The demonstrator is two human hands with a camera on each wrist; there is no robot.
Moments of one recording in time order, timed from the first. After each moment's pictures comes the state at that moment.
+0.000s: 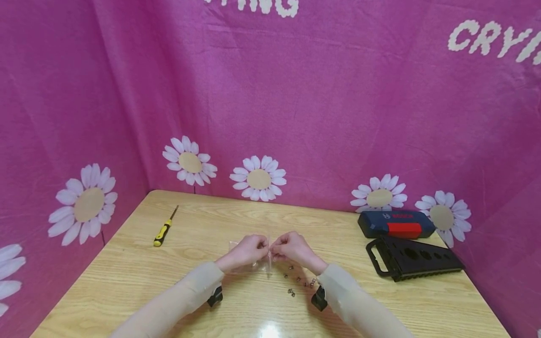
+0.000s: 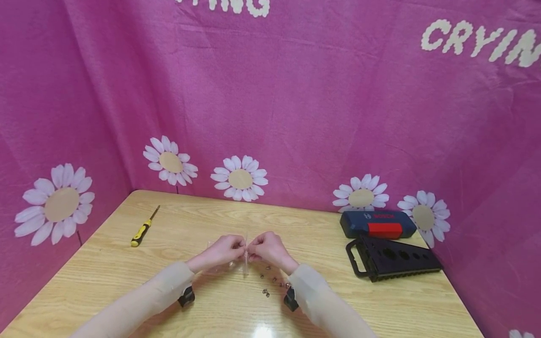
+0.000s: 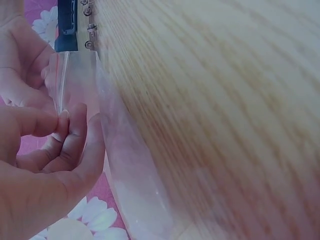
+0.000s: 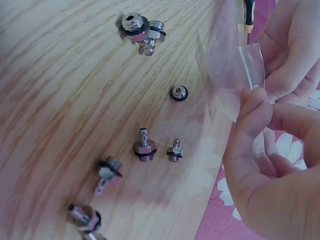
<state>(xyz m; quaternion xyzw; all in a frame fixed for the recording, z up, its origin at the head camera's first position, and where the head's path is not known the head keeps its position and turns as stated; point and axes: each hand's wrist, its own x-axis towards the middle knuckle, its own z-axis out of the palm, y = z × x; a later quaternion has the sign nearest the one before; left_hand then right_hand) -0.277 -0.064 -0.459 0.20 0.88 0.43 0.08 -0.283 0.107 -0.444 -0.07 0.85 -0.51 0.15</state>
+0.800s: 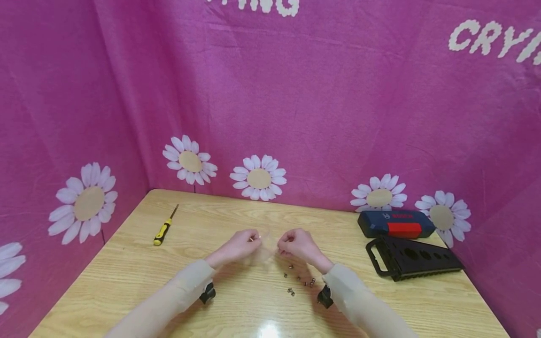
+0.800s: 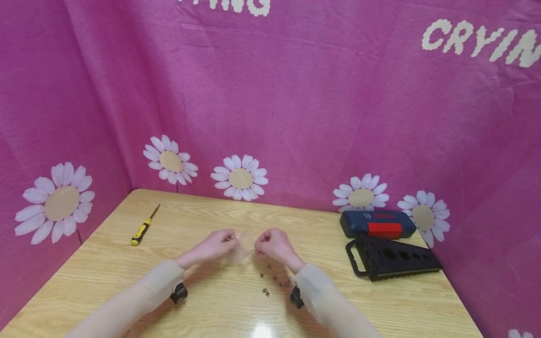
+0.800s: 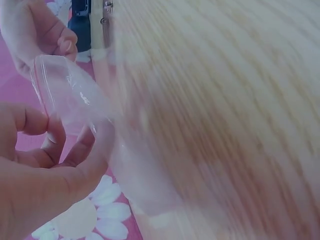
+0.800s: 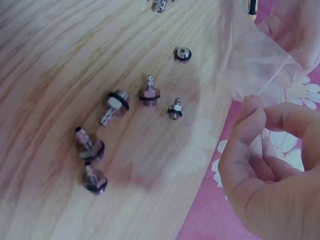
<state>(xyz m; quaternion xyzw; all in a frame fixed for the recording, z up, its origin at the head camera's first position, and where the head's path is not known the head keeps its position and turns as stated) -0.277 -0.083 -0.448 0.15 0.89 0.43 0.07 -0.286 0.122 -0.441 -0.10 0.88 -0.46 0.09</state>
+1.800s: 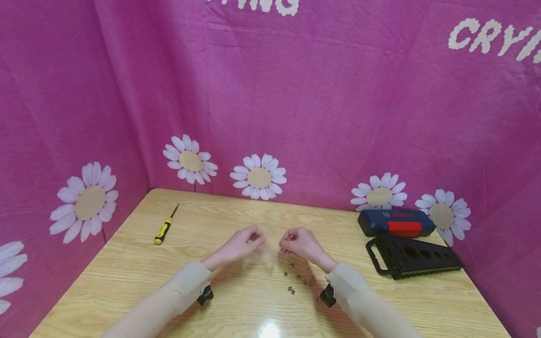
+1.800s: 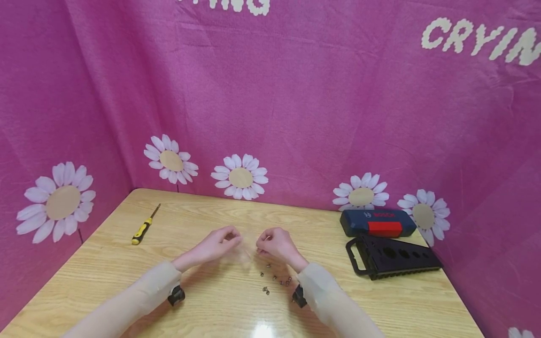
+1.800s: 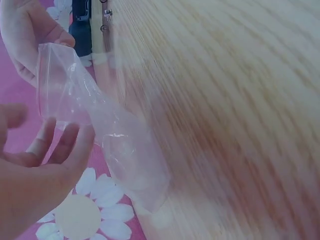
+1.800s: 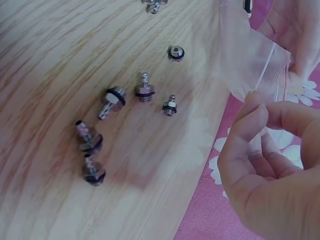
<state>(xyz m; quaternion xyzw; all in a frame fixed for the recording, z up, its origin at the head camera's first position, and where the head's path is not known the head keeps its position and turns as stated) -0.272 -0.085 -0.446 0.21 0.86 0.46 0.04 -0.285 0.128 -0.438 -0.11 0.88 -0.45 0.09</state>
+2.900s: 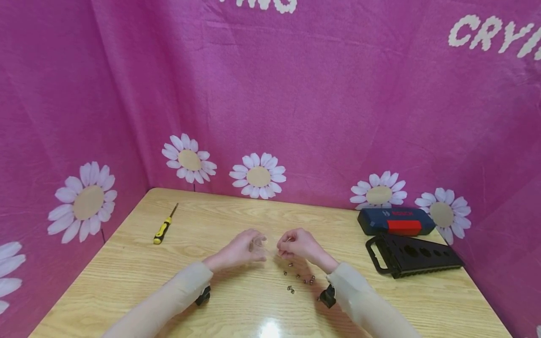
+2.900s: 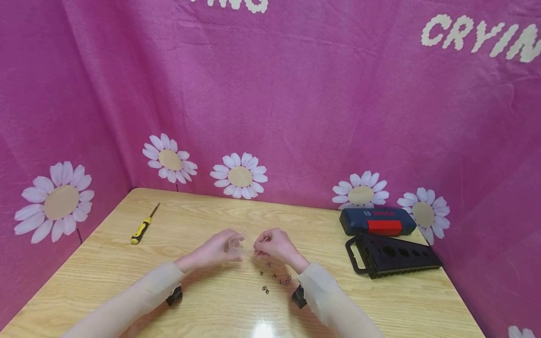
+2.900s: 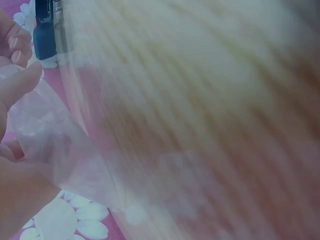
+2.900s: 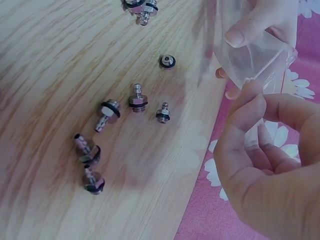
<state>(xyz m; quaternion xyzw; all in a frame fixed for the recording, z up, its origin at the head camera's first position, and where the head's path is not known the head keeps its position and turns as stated) -0.277 -0.087 -0.468 0.26 0.88 0.39 0.04 -0.283 0.131 -0.436 -0.11 0.85 -0.48 0.16</state>
